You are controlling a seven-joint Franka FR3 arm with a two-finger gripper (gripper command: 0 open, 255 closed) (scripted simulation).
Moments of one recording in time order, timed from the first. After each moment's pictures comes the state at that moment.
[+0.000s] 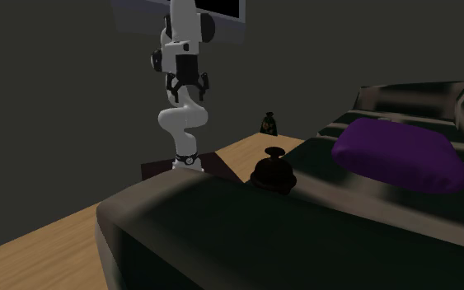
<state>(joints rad) 0.00 -0.80 -0.06 -2.28 -0.05 1.51 -0.11</state>
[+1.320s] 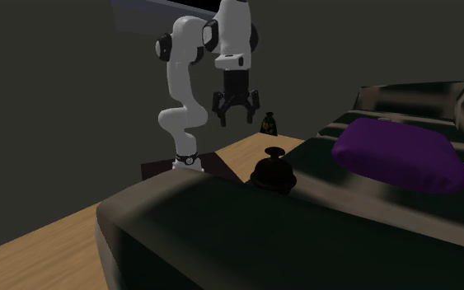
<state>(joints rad) 0.05 -0.21 0.08 -1.94 0.00 1.81 0.09</state>
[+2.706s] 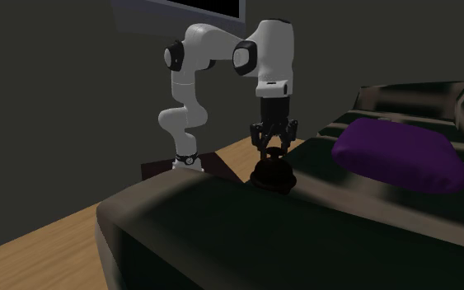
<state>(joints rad) 0.09 0.21 0.12 -1.60 -0.06 1.92 0.20</state>
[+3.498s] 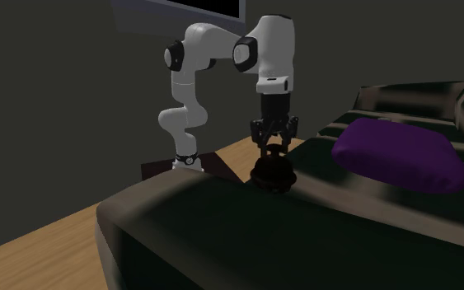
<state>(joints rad) 0.09 0.22 0.12 -1.57 -0.06 1.89 0.20</state>
